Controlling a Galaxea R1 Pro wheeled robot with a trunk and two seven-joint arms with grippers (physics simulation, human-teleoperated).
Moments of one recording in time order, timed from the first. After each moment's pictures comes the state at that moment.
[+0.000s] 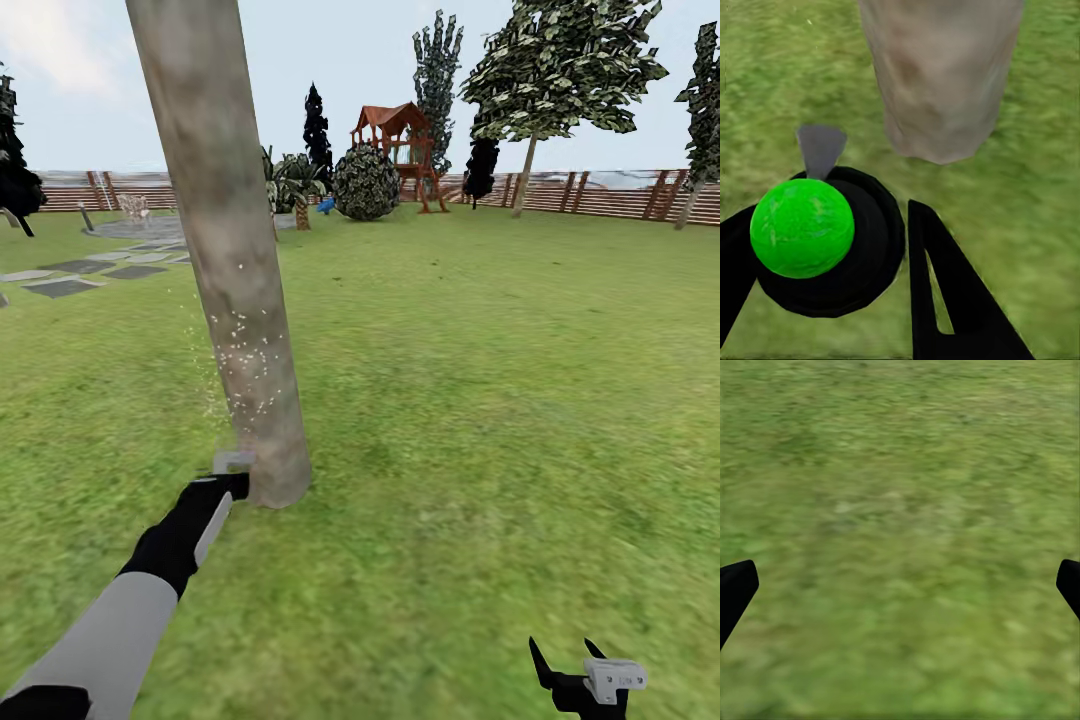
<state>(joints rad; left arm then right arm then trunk) -0.76 0.04 -0.05 -0.79 0.10 0.52 0.25 -0.27 0.04 -1.07 -0.64 0.55 -0.64 0.63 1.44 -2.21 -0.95</state>
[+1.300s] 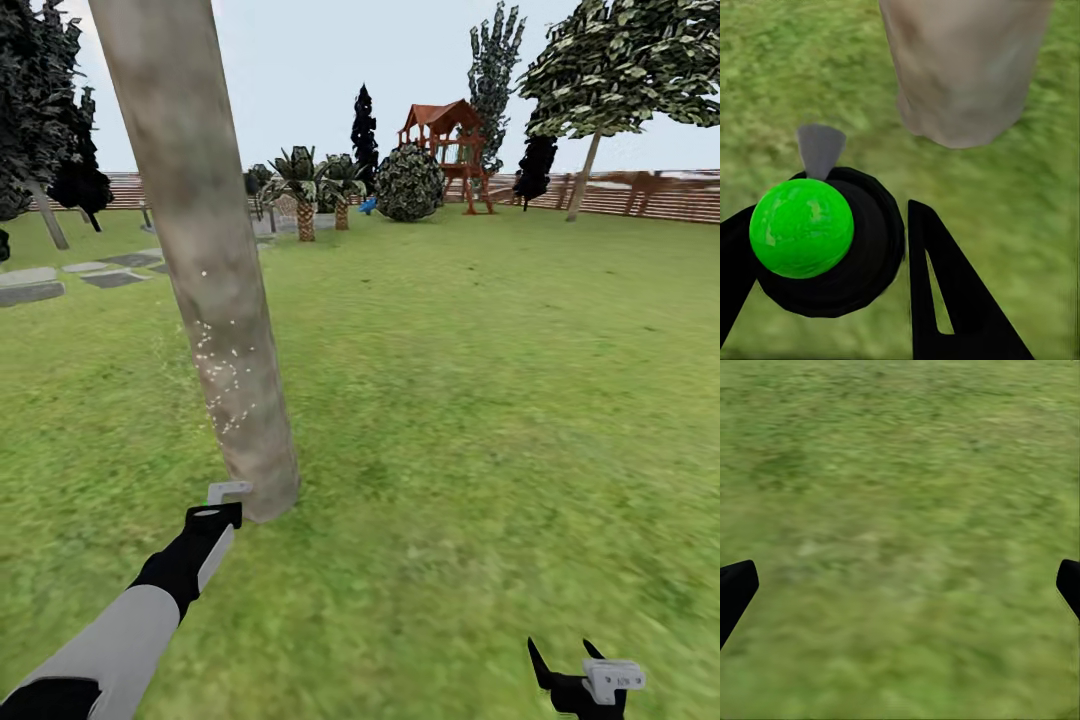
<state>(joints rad) -0.75 0.03 -0.05 -0.55 0.10 0.33 0.34 -0.27 0.04 -1.07 -0.64 0.55 -0.64 0.63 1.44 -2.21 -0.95</state>
